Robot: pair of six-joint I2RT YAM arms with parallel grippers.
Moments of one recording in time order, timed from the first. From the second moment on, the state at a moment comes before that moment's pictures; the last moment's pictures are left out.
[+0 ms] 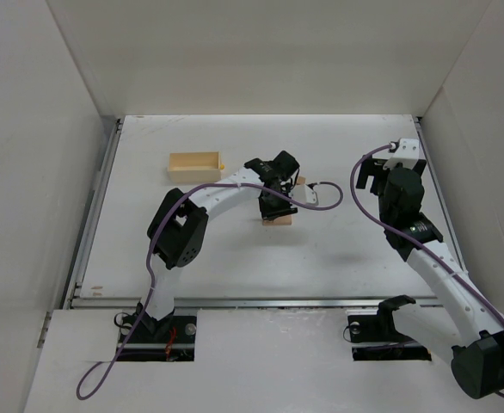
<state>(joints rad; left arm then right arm) -0.79 2.05 1.67 -0.86 0.14 0.69 0.28 0.93 0.77 -0.01 0.49 0.01</state>
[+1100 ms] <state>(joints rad) -0.79 2.05 1.69 -0.85 0.15 0.69 0.28 0.94 0.77 -0.01 0.49 0.01</state>
